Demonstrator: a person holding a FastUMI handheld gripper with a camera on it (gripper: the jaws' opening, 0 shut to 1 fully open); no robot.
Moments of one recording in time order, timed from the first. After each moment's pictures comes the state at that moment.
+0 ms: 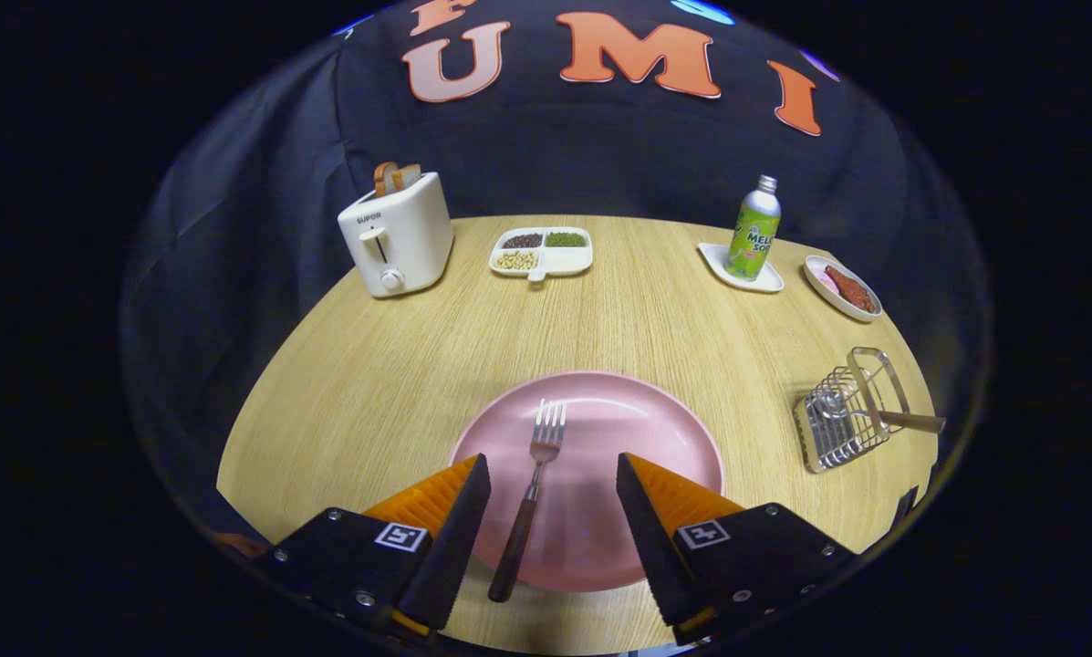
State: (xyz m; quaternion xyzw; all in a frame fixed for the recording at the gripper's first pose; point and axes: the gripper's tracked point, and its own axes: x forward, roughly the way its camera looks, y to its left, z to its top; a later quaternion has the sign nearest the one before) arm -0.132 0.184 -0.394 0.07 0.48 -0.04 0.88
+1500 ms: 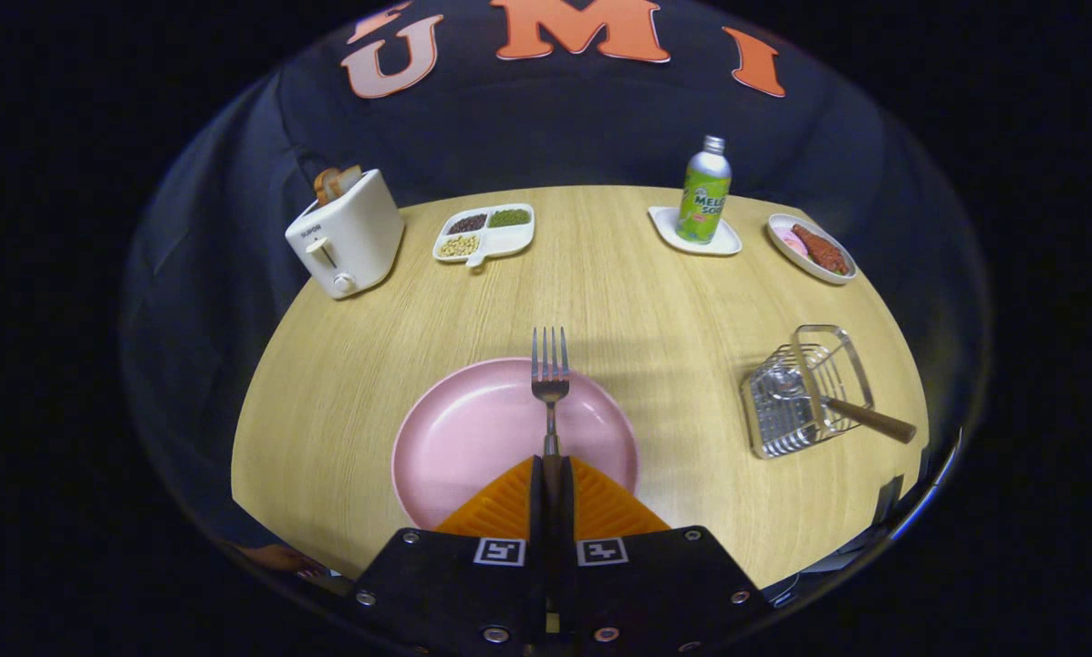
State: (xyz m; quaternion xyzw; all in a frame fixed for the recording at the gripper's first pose) arm -0.147 0.096 -0.363 0.11 0.51 -0.08 0.85
